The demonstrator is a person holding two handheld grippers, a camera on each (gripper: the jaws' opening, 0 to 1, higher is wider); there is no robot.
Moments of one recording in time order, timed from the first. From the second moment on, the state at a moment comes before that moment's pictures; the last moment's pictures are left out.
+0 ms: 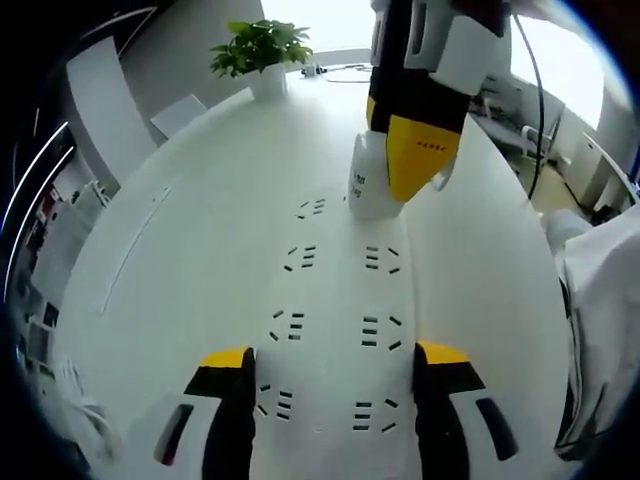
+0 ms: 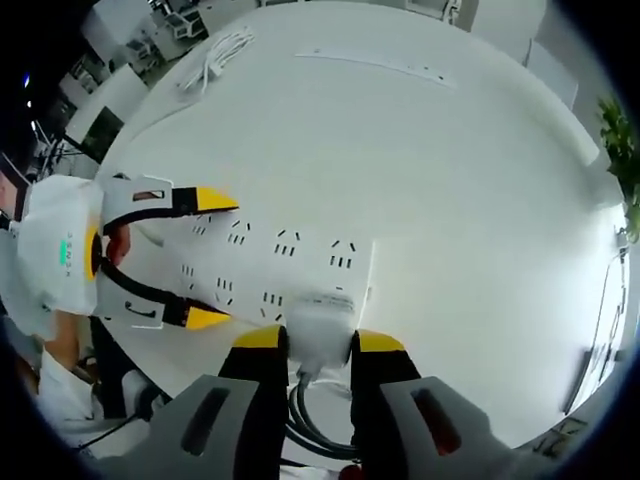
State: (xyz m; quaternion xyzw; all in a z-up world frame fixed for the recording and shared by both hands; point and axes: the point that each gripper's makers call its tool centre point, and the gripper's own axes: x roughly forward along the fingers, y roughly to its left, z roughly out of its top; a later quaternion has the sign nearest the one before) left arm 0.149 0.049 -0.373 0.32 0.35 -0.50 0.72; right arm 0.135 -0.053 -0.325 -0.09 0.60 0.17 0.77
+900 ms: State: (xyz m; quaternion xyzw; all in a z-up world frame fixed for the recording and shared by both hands) left arm 0.157 0.048 -0.371 0.32 0.35 -0.50 0.73; right arm 0.148 -0.055 -0.332 -0.11 0.58 0.17 0.79
